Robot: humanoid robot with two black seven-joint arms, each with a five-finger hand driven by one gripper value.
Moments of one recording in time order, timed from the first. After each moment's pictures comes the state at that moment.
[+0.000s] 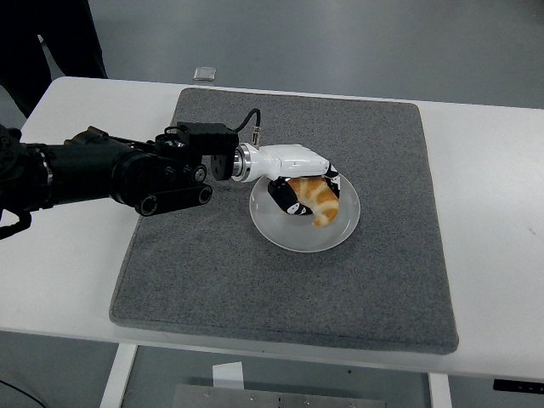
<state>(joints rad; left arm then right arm) -1.35 0.15 0.42 -0.86 1.01 0.13 -0.41 0.05 0.00 0.07 0.14 0.28 -0.17 -0.03</state>
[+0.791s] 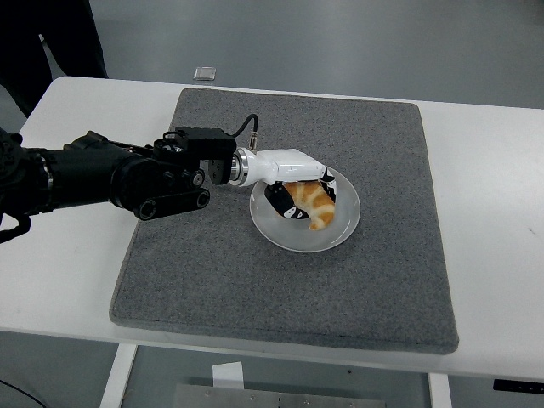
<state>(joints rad) -1.33 0.15 0.42 -0.86 1.01 0.13 -0.41 0.05 0.00 0.07 0.14 0.28 -0.17 -0.03</state>
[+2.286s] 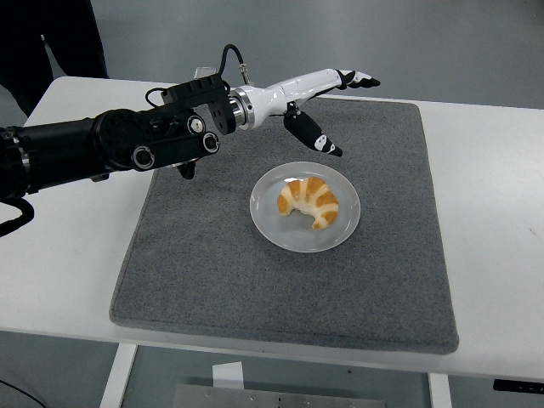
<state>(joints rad) -1.36 0.23 0.13 -0.90 0.65 0.14 -0.41 0.05 0.00 0.07 0.14 0.28 -0.17 -0.03</state>
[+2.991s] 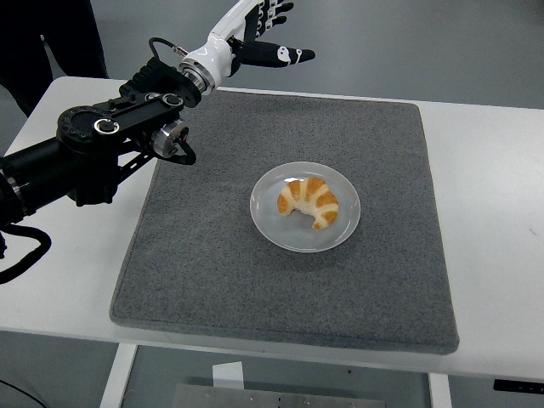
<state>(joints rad) -1.16 0.24 -0.29 -0.82 0.32 0.16 -0.40 0.05 0.00 0.07 0.14 0.28 -0.17 -0.03</state>
